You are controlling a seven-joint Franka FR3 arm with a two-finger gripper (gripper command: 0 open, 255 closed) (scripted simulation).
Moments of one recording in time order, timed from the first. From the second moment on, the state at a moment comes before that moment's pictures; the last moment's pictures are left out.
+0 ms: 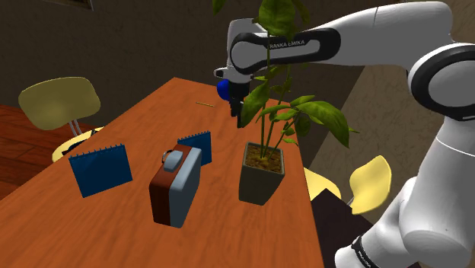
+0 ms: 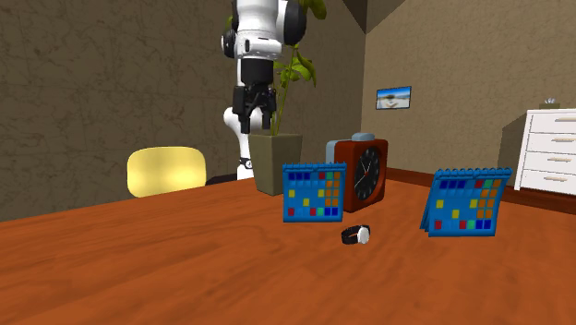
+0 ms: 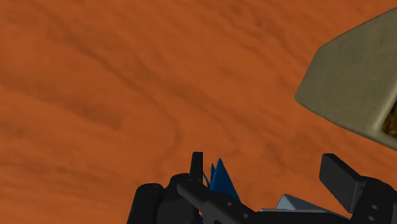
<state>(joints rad) 0.19 0.23 0.04 -1.70 -0.04 1.80 -0.92</state>
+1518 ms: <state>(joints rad) 0.29 0.69 0.14 -1.23 -0.07 1.78 -1.17</state>
